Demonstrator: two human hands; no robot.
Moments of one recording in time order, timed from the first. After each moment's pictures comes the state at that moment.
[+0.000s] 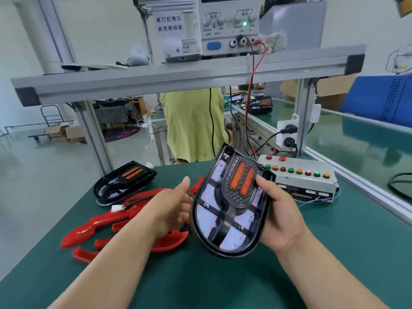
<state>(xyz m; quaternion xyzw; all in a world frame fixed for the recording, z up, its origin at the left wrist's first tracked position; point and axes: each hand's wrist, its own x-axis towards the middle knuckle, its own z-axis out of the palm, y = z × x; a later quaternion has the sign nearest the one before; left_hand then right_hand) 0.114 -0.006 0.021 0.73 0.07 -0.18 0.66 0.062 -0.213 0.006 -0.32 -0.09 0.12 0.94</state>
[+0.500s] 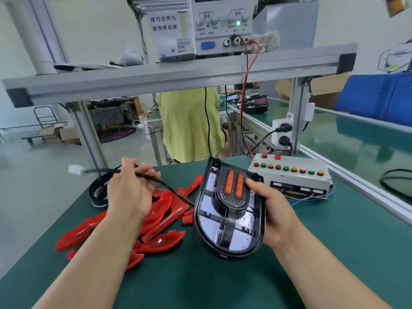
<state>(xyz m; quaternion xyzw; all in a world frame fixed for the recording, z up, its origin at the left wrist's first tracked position) 0.130 0.025 0.047 0.42 0.04 0.17 0.89 0.067 -0.216 0.002 -0.38 -0.04 0.12 0.92</state>
